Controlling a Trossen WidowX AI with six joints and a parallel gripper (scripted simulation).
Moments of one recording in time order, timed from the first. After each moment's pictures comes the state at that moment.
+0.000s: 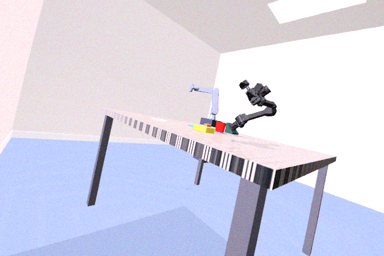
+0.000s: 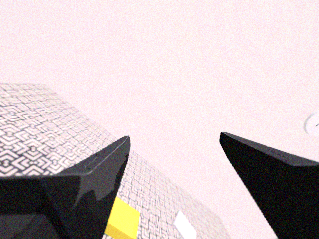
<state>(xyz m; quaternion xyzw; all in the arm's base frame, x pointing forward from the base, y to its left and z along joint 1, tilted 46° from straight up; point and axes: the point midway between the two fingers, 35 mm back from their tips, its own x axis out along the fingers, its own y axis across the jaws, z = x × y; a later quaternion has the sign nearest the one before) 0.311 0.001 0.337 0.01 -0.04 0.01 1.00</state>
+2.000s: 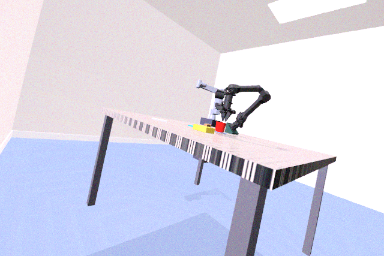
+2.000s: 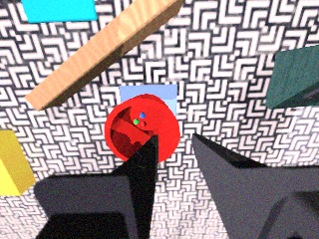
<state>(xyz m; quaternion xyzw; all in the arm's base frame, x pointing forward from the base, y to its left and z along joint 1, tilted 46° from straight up) 0.202 -0.006 0.073 0.63 0.68 -0.27 0.27</state>
